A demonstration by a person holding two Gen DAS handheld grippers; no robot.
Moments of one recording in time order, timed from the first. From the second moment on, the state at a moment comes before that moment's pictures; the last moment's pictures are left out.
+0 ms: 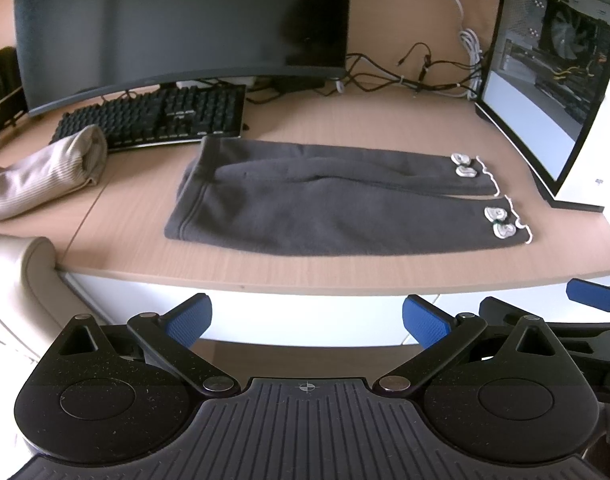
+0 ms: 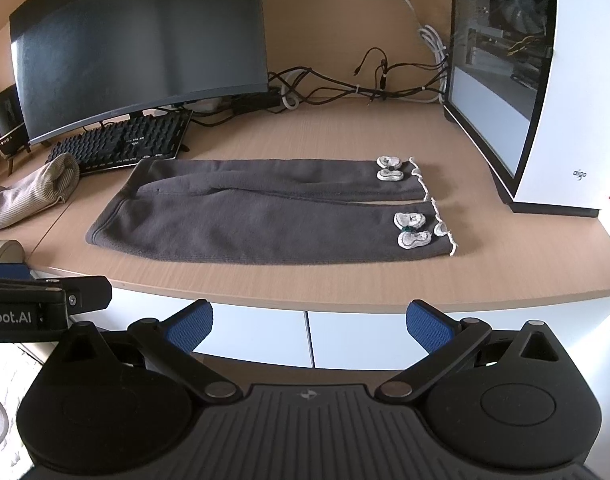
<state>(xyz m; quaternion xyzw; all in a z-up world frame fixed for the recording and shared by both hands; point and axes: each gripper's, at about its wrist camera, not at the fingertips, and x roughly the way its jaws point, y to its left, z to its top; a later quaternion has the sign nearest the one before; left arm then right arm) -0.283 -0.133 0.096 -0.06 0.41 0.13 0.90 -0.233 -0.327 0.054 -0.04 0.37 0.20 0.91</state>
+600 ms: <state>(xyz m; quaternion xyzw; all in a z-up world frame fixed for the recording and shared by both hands) -0.272 -0.127 0.091 -0.06 0.42 0.12 0.90 -0.225 -0.323 0.050 -0.04 0.38 0.19 0.90</state>
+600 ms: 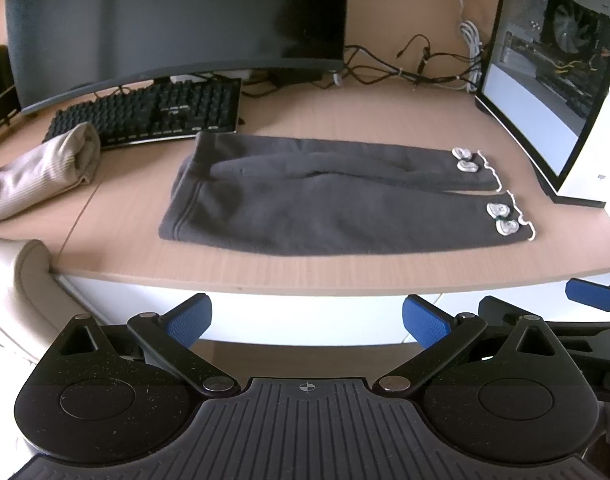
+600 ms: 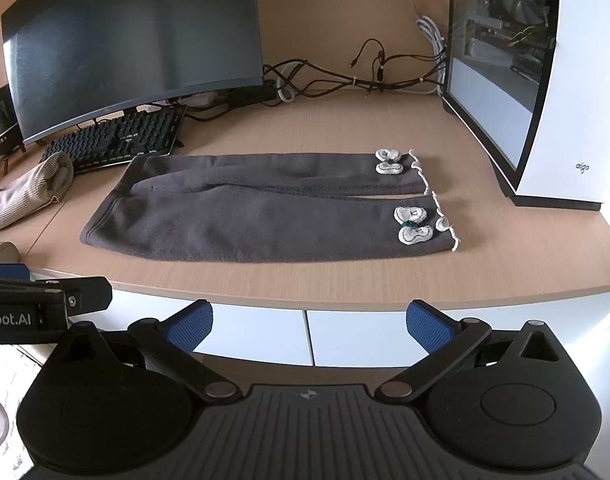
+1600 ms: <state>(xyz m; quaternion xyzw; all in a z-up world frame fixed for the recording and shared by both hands) -0.162 -0.064 0.057 -0.05 0.49 0.08 0.87 -0.127 -0.272 0.019 -0.02 0.45 0.15 0.88</state>
